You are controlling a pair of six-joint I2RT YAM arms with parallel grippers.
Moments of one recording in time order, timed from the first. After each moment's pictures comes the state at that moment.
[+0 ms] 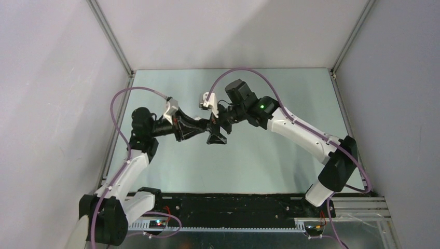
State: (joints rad) left arm -0.14 0.99 0.59 0.42 1.24 -0.17; right arm 0.84 1.64 1.58 -0.60 -0.66 -0.34
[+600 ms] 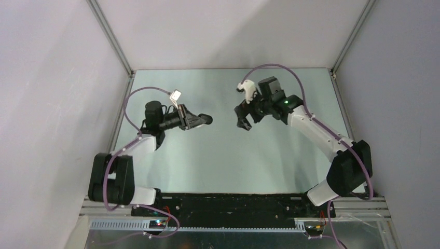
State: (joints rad) left arm -0.11 1.32 0.64 0.43 0.96 -0.58; right arm 0.60 1.53 1.35 -0.56 -0.35 -0.25
